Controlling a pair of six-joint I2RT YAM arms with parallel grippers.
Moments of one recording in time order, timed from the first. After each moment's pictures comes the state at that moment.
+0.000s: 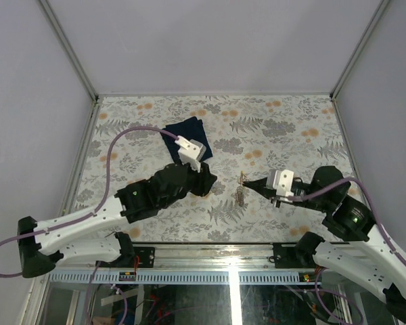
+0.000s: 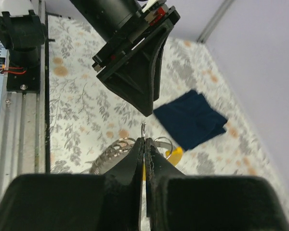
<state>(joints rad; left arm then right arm) -1.11 1.01 0.92 -0.24 -0.34 -0.41 0.80 0.59 0.88 -0.38 -0.48 -0.47</state>
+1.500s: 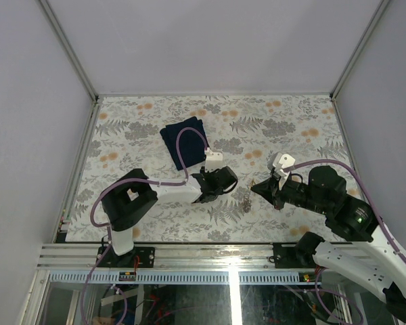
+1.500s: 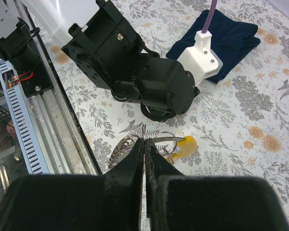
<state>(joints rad) -0.99 1.84 1.05 -0.24 -0.57 -0.82 0.80 0.61 0.93 -0.64 -0.25 -0.07</state>
